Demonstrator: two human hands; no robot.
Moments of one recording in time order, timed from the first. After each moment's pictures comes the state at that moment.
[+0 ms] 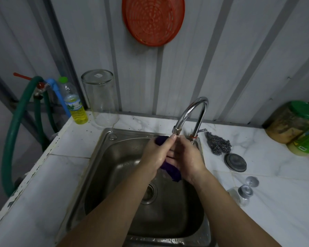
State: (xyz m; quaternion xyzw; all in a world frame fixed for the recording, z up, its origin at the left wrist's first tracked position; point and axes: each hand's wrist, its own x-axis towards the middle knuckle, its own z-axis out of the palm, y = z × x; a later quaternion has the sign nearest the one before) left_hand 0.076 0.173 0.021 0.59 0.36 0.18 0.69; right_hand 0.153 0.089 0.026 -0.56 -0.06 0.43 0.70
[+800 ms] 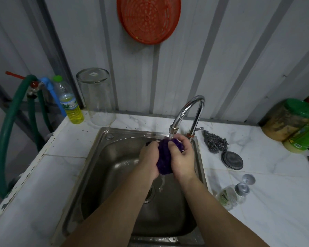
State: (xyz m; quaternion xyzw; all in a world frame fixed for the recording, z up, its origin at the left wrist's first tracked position) left_hand 0.085 0.169 0.020 0.33 0.49 0.15 0.79; right_hand 0.136 0.092 0.004 -0.63 -0.11 0.24 0.73
